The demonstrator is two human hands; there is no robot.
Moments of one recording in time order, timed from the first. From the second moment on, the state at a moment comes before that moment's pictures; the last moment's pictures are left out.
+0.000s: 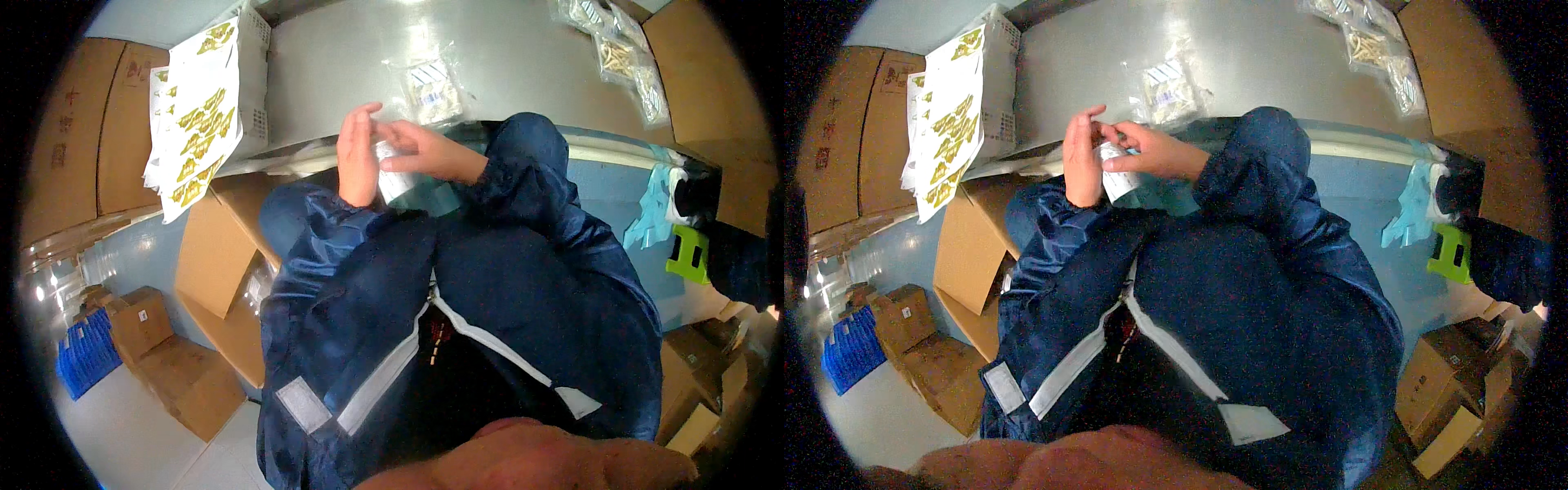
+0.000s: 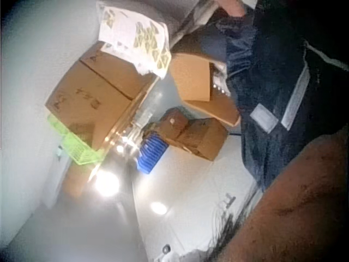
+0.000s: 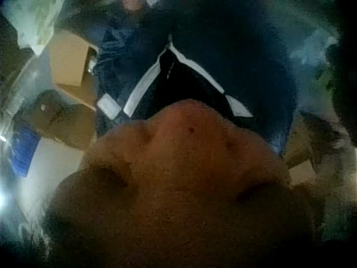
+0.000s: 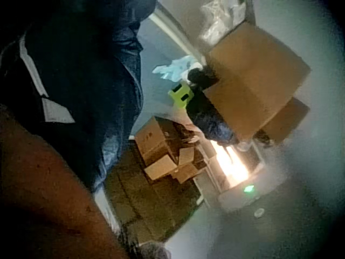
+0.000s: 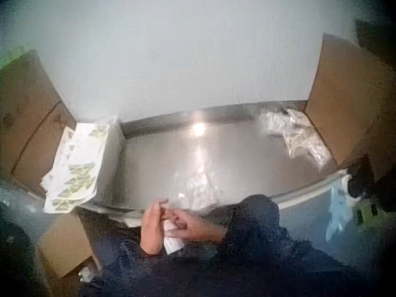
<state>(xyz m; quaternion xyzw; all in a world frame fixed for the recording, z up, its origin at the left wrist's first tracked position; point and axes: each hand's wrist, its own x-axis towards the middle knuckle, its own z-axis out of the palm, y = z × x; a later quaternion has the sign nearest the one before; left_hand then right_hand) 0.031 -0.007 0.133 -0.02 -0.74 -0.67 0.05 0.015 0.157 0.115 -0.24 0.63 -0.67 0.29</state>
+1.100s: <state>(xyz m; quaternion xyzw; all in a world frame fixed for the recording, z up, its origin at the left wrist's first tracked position) 0.035 -0.035 0.151 -0.18 -0.74 -0.59 -0.27 -0.020 0.242 0.141 -0.26 0.82 -0.40 -0.31</state>
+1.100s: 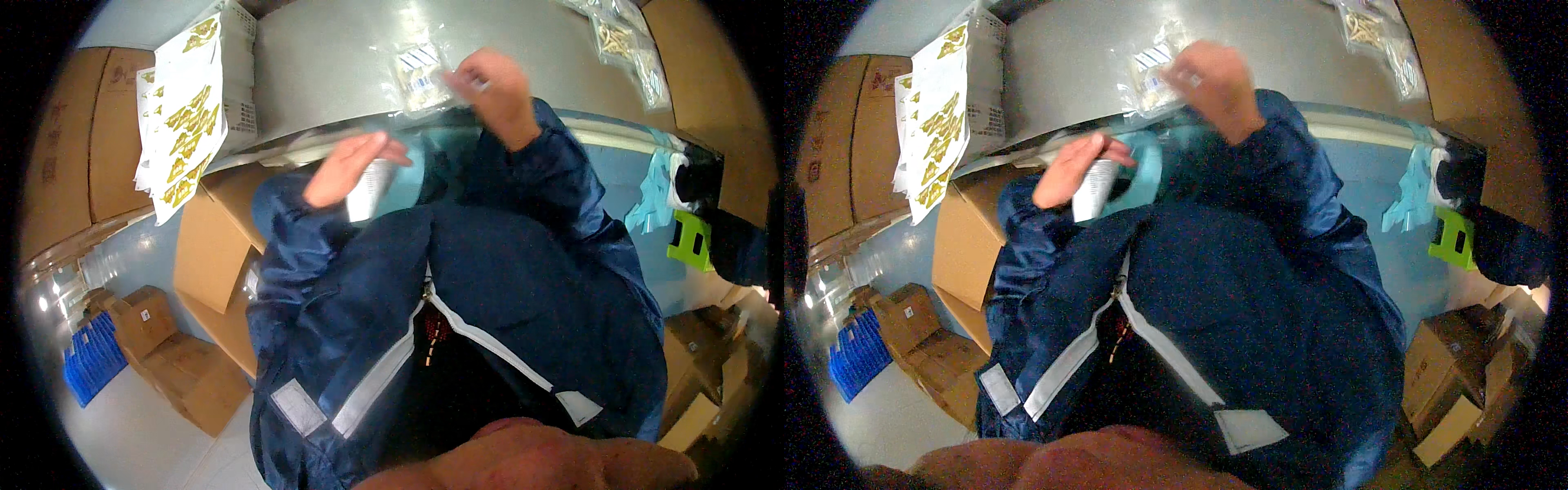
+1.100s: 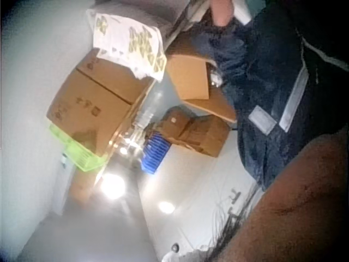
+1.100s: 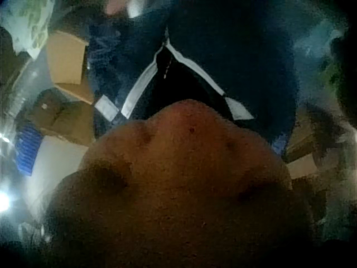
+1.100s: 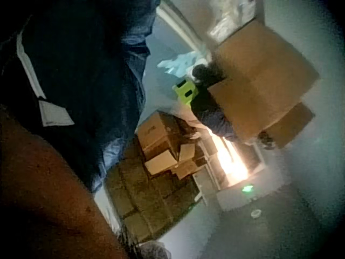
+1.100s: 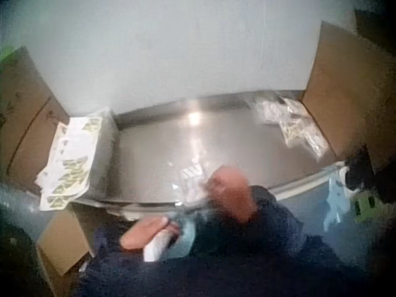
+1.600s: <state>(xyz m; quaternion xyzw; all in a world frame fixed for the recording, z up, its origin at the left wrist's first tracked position) -0.039 0.002 0.064 -0.03 -0.73 -0.67 -0.12 -0.061 0.236 0.064 -0.02 0.78 -0.61 0.15</state>
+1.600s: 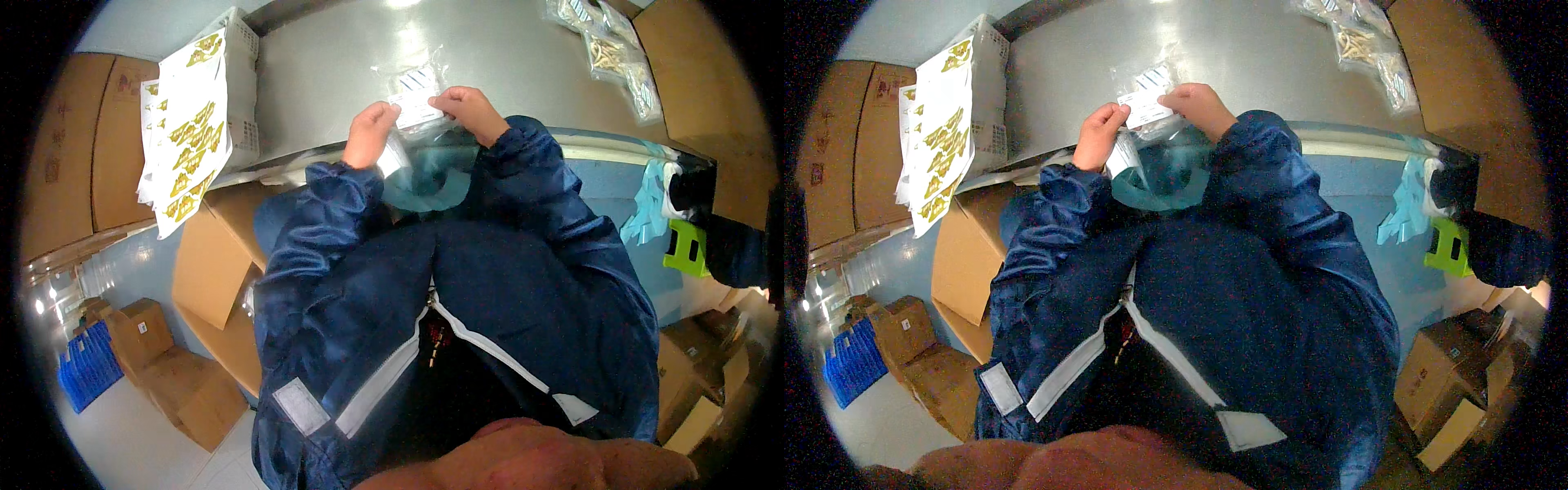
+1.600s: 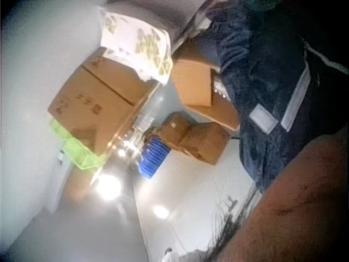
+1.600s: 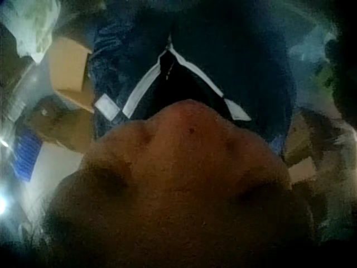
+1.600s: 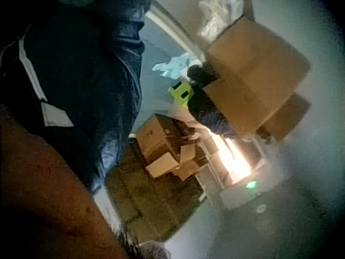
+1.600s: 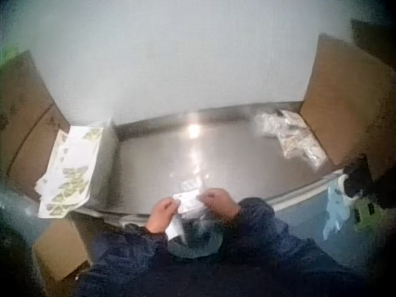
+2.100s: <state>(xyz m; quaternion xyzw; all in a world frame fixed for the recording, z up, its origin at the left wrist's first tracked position) -0.078 0.014 0.046 0.01 -0.96 -0.23 -0.12 -0.048 0.219 0.059 0.04 0.97 -0.23 -0.01</state>
